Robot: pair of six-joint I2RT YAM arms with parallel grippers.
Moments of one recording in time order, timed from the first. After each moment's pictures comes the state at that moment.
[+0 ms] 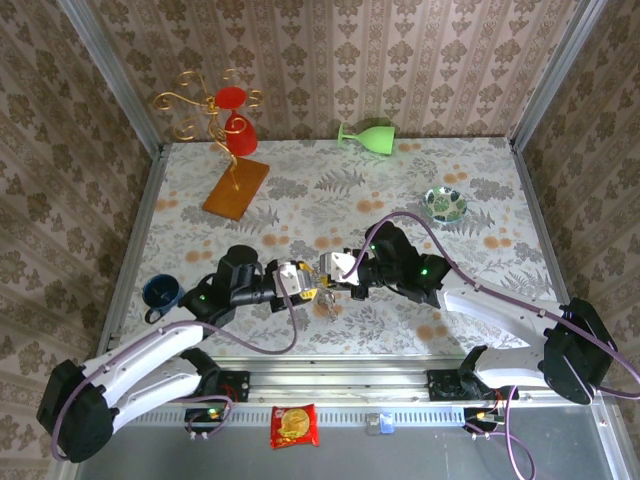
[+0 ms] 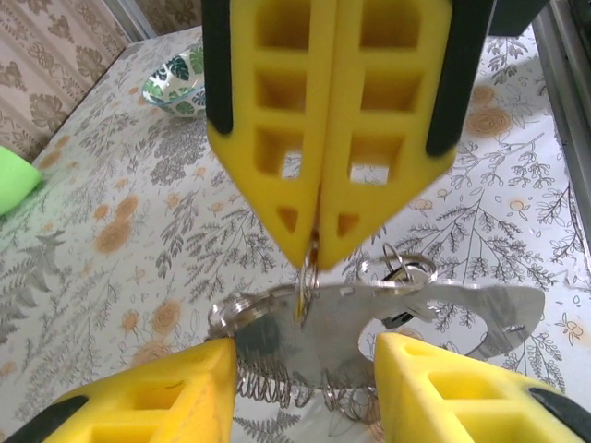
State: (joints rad) left arm -0.74 0.89 0.47 -0.04 0.49 0.57; right arm 0.79 1.26 0.83 -0.16 -0.46 -0.63
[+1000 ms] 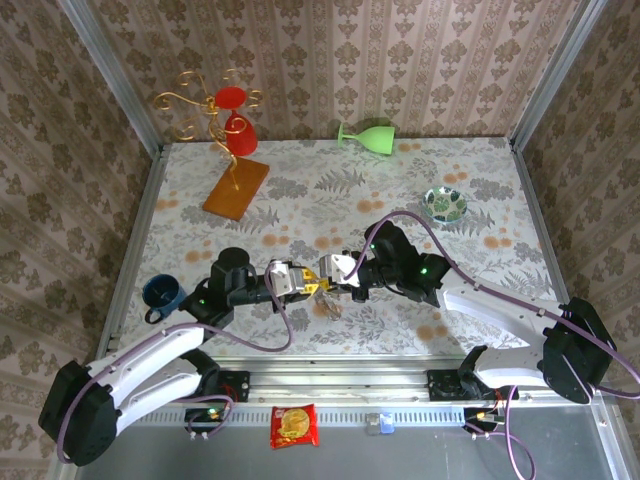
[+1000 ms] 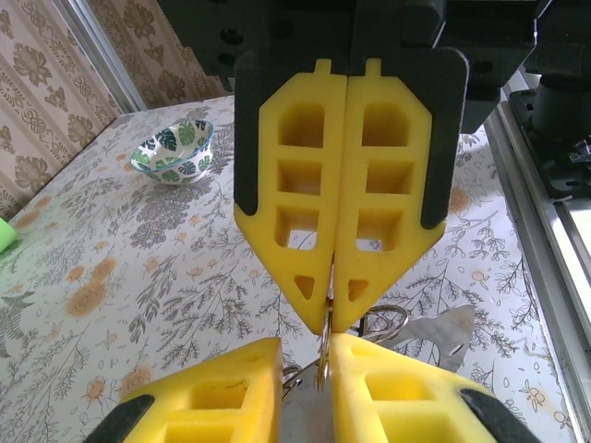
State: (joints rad) left arm -0.69 0.90 0.41 0.16 0.67 0.47; right arm 0.79 1.26 0.84 -0.17 -0.52 -0.64
